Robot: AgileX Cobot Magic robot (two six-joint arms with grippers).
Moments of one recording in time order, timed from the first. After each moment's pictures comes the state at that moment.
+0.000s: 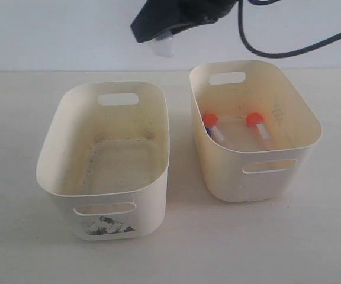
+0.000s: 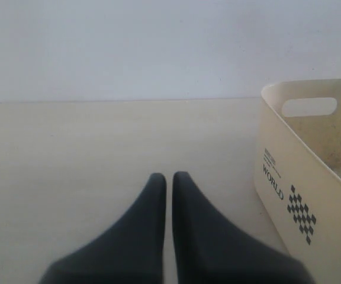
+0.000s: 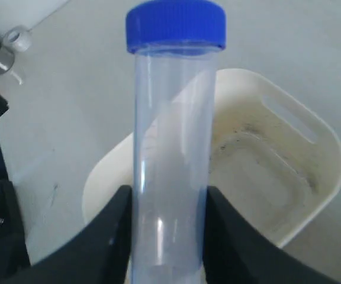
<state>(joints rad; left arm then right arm) -0.02 0.00 0.00 -0.05 0.23 0.04 0.36 1.64 -1.55 0.77 1.02 -0.64</state>
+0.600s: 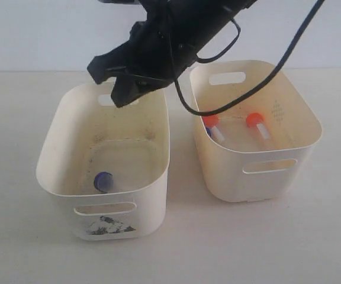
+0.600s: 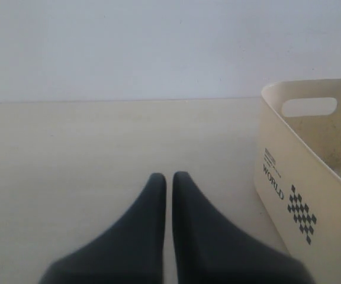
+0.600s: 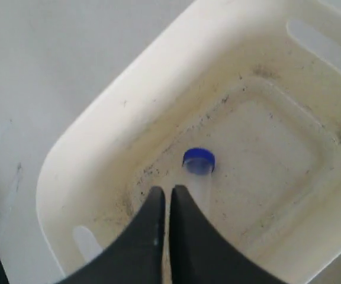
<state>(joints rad) -0.02 0.00 0.00 -0.05 0.23 0.04 0.54 1.80 -1.55 0.58 0.90 -0.42</state>
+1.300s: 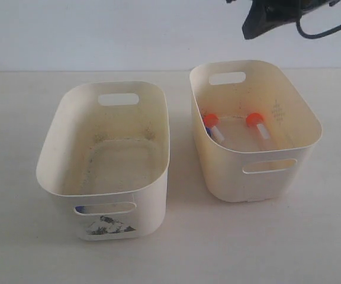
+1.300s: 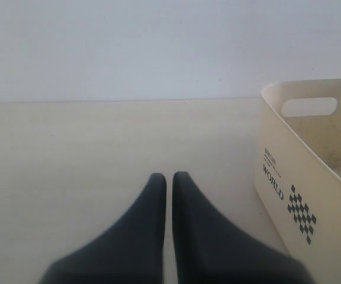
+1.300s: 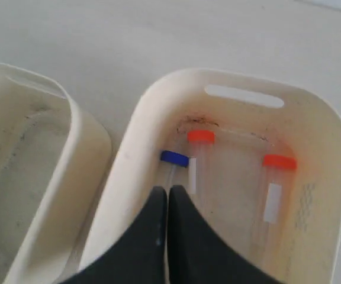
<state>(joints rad) -0.02 0.00 0.00 -0.05 0.23 0.04 0.20 1.64 -1.55 0.27 0.96 -0.14</state>
